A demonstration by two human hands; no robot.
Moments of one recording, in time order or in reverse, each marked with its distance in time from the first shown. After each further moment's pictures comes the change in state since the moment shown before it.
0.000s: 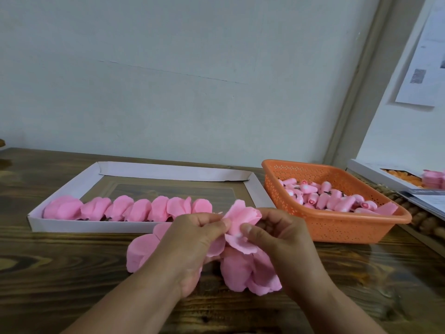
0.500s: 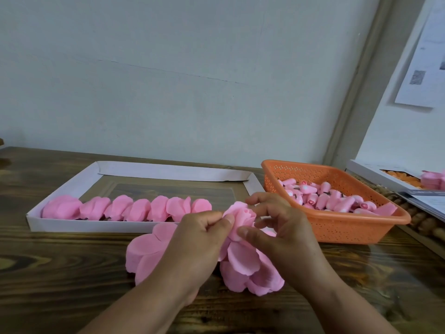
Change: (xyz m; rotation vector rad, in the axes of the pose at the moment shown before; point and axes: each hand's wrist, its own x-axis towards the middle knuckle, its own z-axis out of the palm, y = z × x) left_hand -0.011 0.000 0.007 0.274 -0.020 0.285; right_hand 0.006 -0.012 -0.003 -0.396 -0.009 -0.123
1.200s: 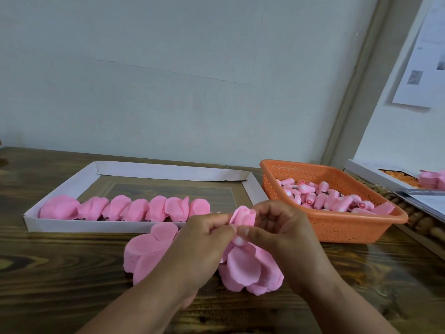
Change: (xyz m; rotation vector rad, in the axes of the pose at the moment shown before) left_hand -0.002 0.001 -0.002 0.038 -0.129 -0.014; right_hand -0.003 0.004 -0.003 0.291 -0.051 0.130
